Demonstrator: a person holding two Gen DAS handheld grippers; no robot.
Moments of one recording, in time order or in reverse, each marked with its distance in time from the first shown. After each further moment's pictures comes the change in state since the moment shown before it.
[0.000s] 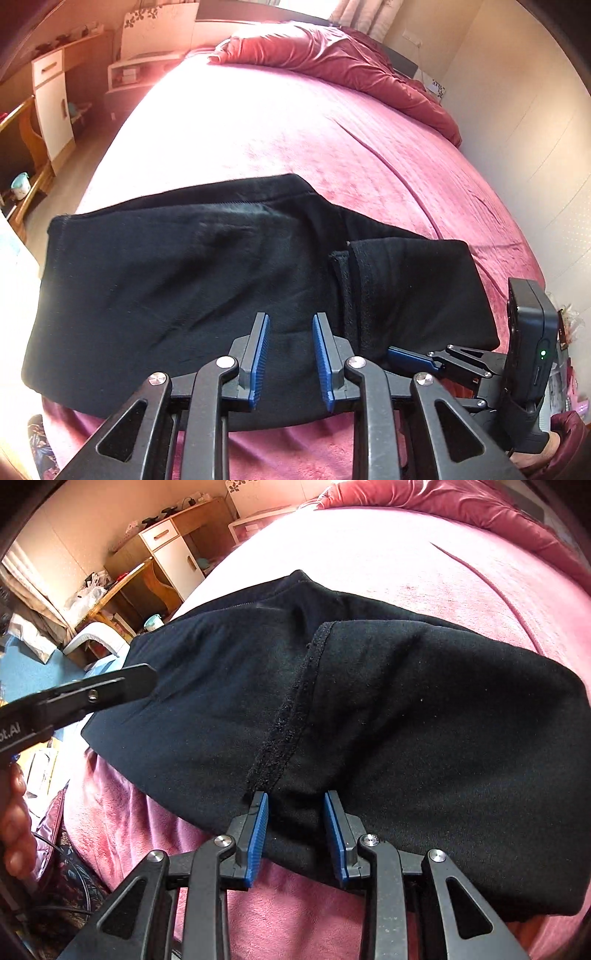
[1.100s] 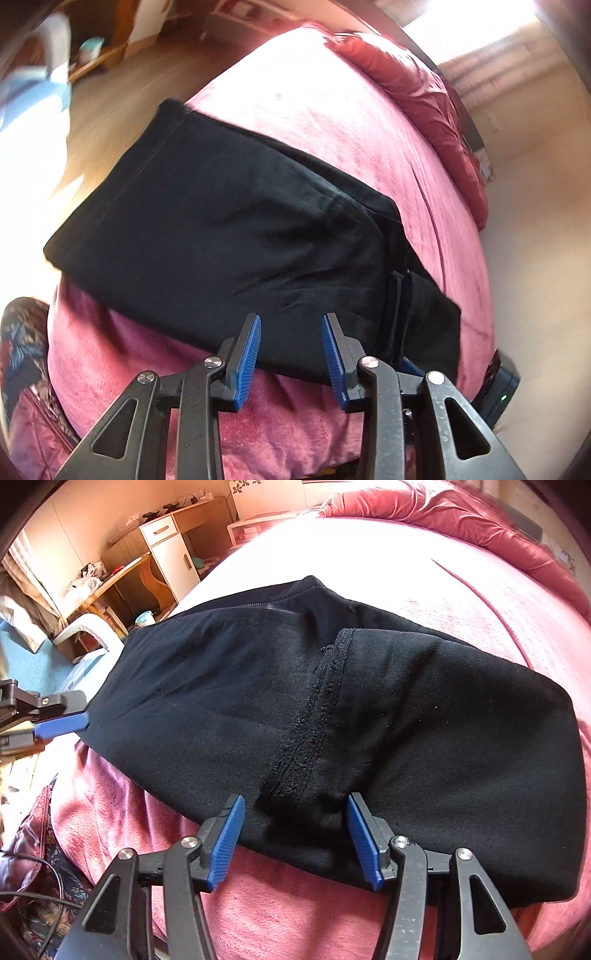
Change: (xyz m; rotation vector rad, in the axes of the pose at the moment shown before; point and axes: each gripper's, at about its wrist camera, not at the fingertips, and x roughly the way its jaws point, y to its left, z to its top) left arm -0.034 0.132 -0.043 -0.565 0.062 -0.141; right arm 0.003 0.031 -0.003 -0.034 -0.031 -0.081
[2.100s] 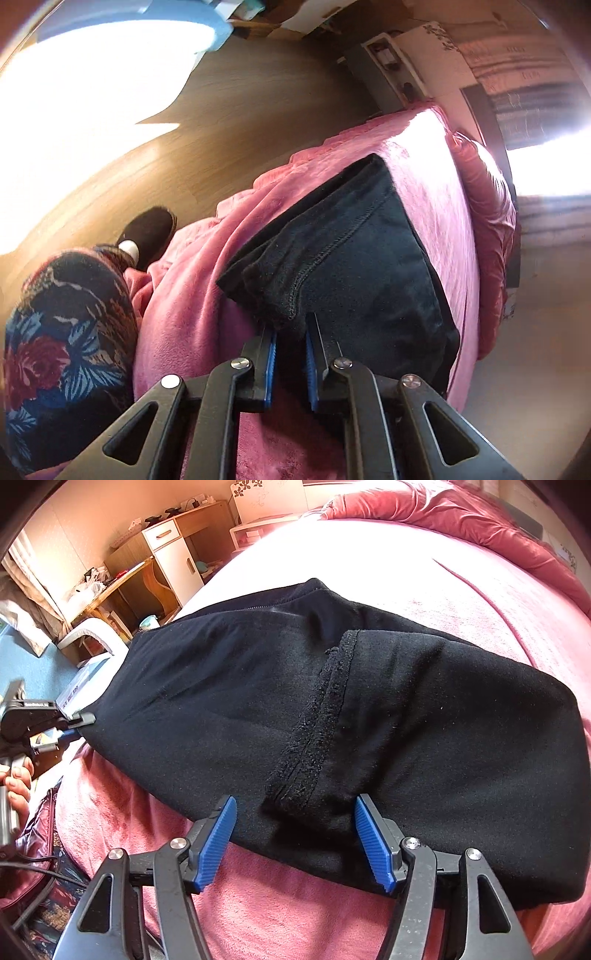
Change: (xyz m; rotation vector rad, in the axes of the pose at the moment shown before) left arm -0.010 0.117 0.015 -0.382 -0.184 0.070; right arm 0.001 0.001 0.000 0.004 -0.008 0.023
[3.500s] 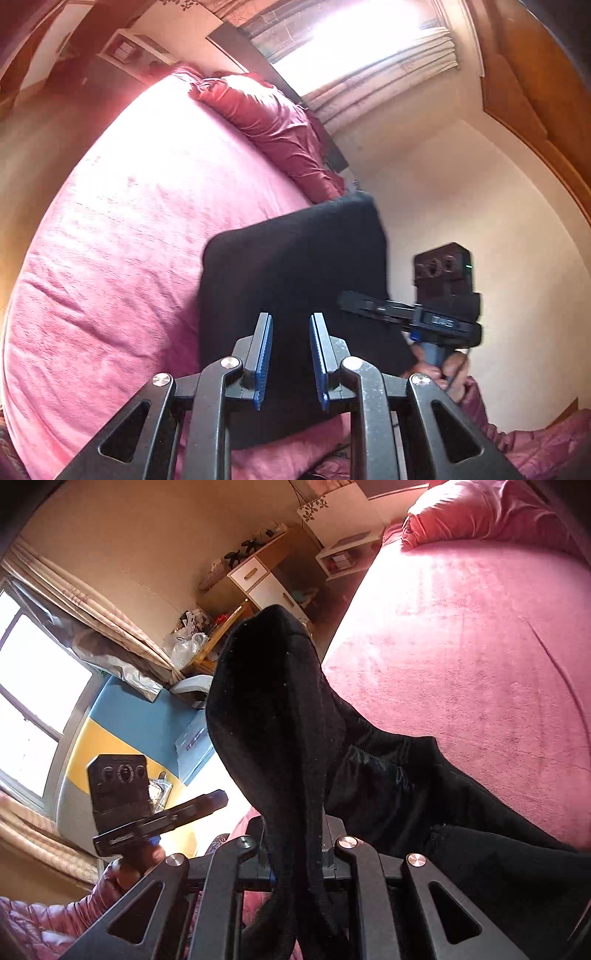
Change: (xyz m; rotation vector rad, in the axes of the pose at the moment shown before) left arm -0.050 -0.171 -0.027 0.623 0.125 -0.578; right arm -0.081 0.003 0.162 -0.003 -0.051 0.499
